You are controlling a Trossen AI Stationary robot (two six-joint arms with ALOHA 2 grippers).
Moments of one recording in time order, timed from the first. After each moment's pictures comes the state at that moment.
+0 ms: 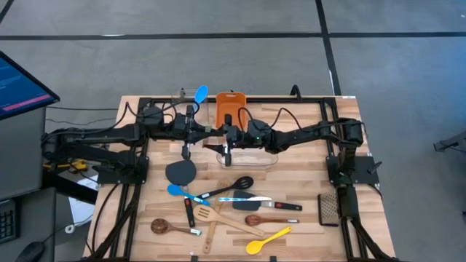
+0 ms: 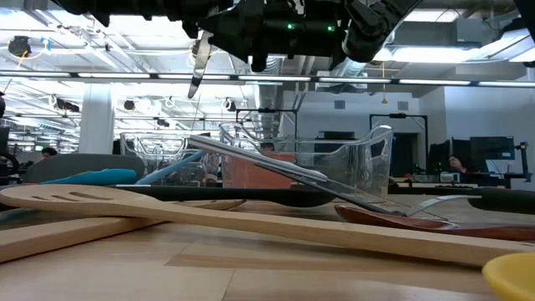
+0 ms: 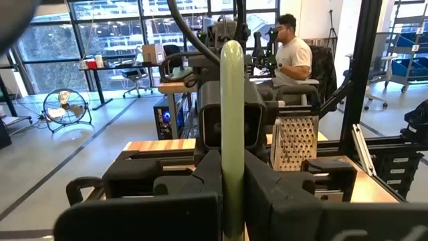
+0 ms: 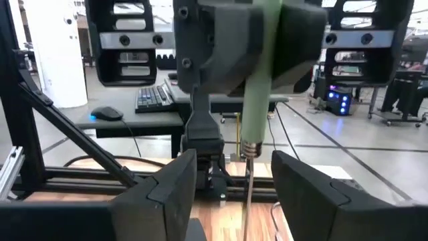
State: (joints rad) left arm 0.21 1.00 0.66 0.36 0.21 0.07; right arm -0.09 1.90 1.16 0.82 -0.11 -0.03
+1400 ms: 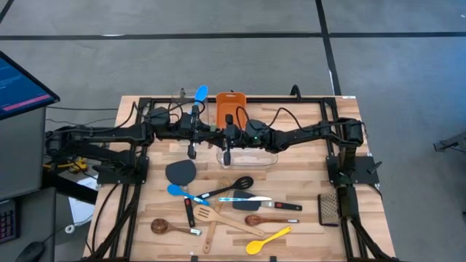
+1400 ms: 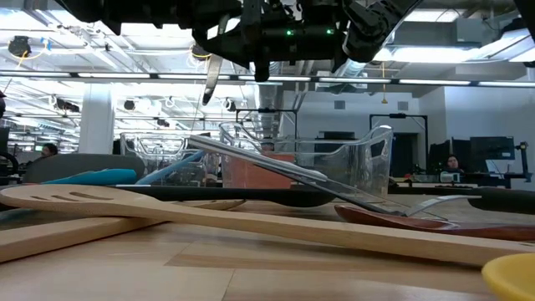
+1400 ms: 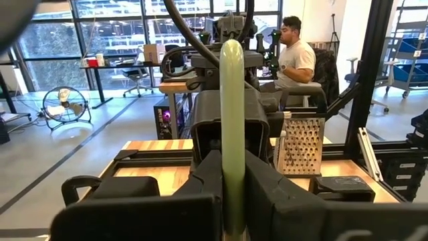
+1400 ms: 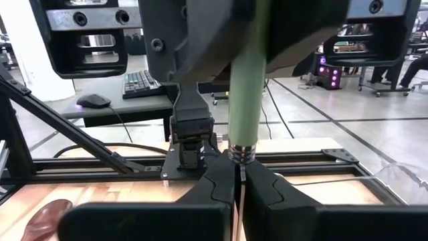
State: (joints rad) left arm 0.23 1.09 0.66 0.46 0.21 0.05; right arm -0.08 1.90 1.16 0.74 -0.07 0.03
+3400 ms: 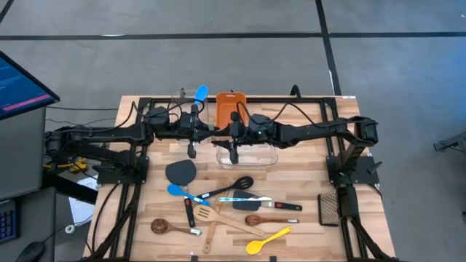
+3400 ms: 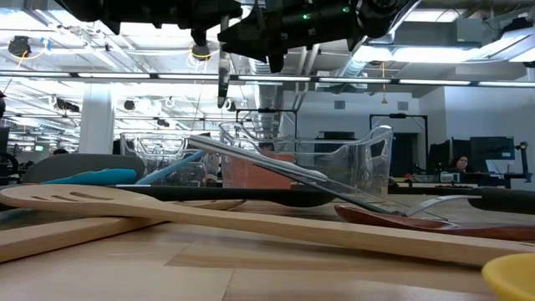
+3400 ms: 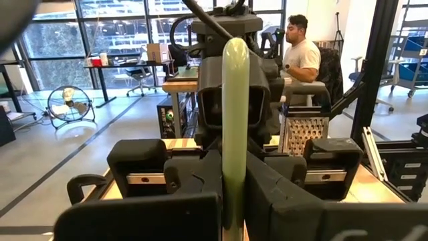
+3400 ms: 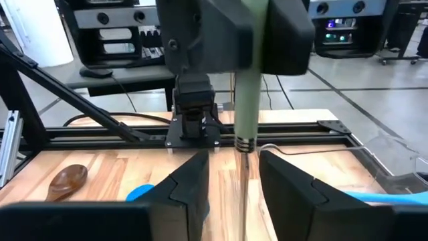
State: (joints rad) left arm 0.23 1.09 0.66 0.45 0.21 0.05; right arm -0.09 1.76 1.16 0.45 -0.08 0.00
